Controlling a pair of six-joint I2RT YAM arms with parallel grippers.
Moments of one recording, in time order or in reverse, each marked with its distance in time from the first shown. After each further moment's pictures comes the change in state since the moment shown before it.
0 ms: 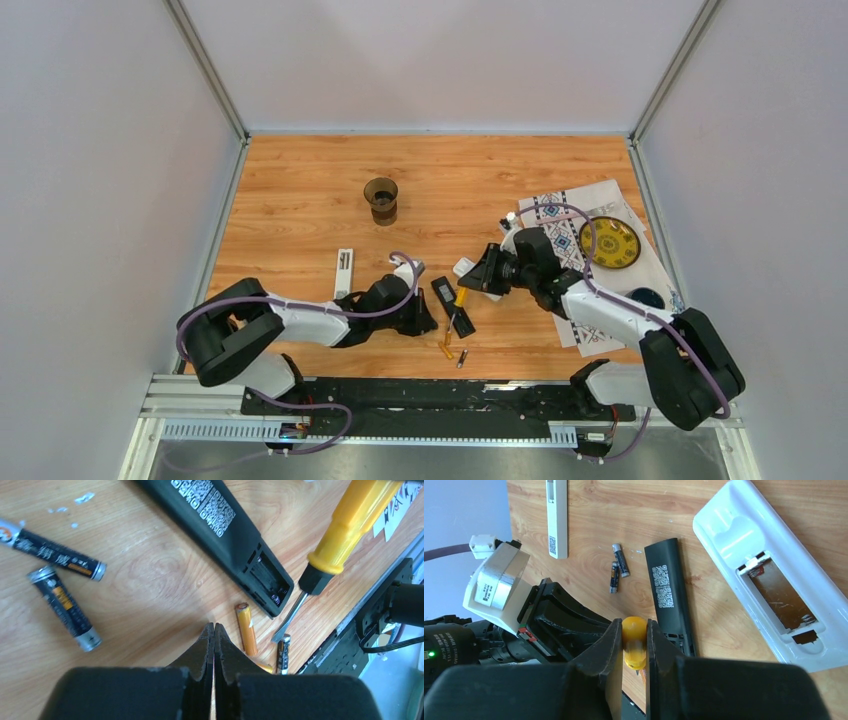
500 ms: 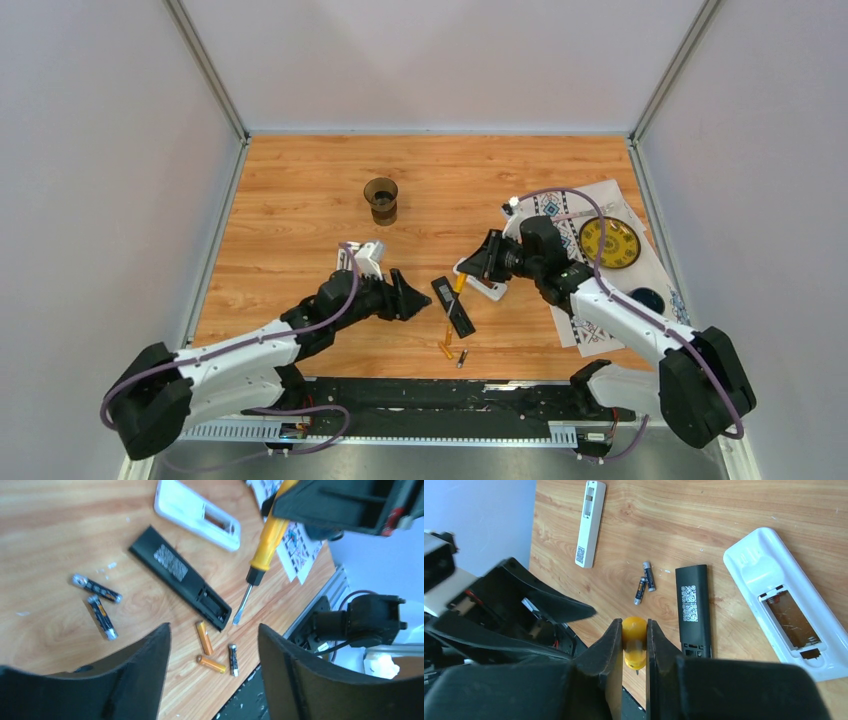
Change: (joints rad) left arm 0.094 -0.480 -0.101 -0.102 -0.021 0.013; right arm 0.000 -0.082 0.101 -0.077 0.005 -0.061
